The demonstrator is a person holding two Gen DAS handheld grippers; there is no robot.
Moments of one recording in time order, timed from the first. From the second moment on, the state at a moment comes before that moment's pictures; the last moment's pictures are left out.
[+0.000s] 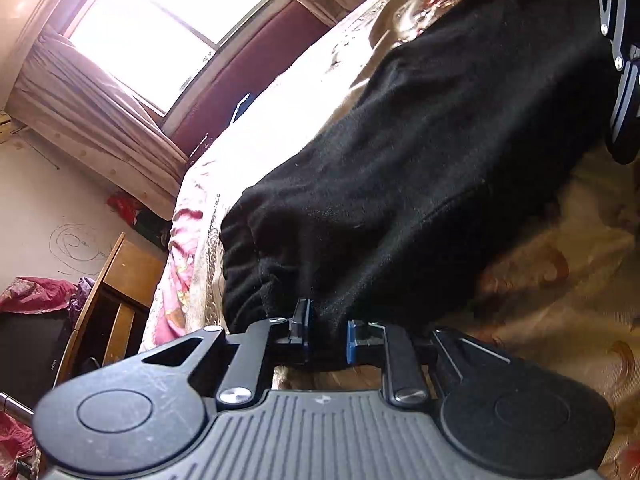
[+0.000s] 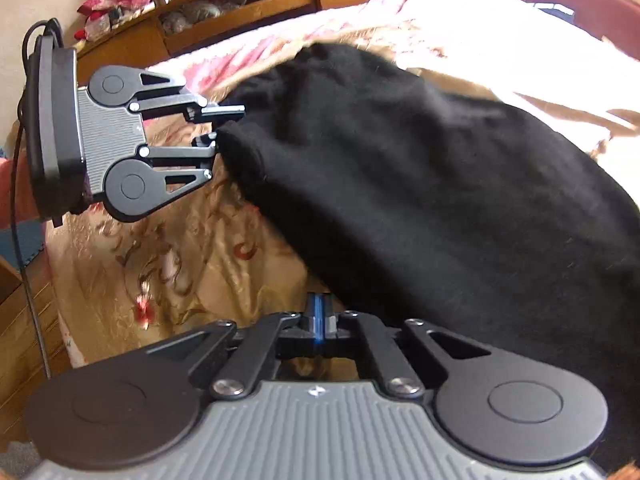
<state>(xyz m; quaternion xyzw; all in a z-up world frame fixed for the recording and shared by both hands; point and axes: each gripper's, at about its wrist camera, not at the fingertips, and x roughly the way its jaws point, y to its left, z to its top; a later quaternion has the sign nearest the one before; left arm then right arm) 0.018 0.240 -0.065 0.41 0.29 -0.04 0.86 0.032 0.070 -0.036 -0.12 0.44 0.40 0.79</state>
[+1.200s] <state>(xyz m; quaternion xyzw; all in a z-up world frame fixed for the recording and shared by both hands) 0.057 0.134 -0.055 0.32 0.31 -0.11 0.89 0.117 -0.207 -0.016 0.11 0.37 0.18 0.90</state>
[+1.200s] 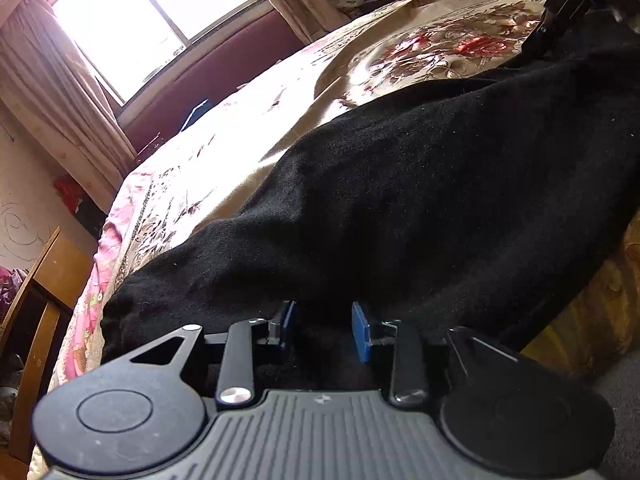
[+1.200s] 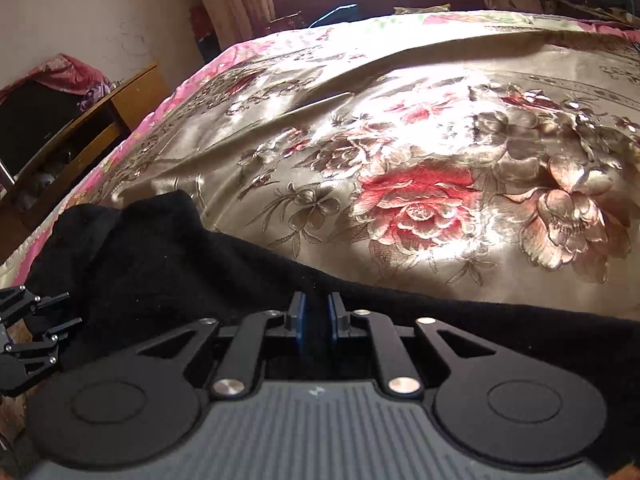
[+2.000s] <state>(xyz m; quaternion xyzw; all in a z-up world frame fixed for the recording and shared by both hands) 0.036 -0.064 -0.029 0.28 0.24 -0.34 0.87 -0.037 -0.395 -0.070 0.49 0.24 -0.06 0.84</state>
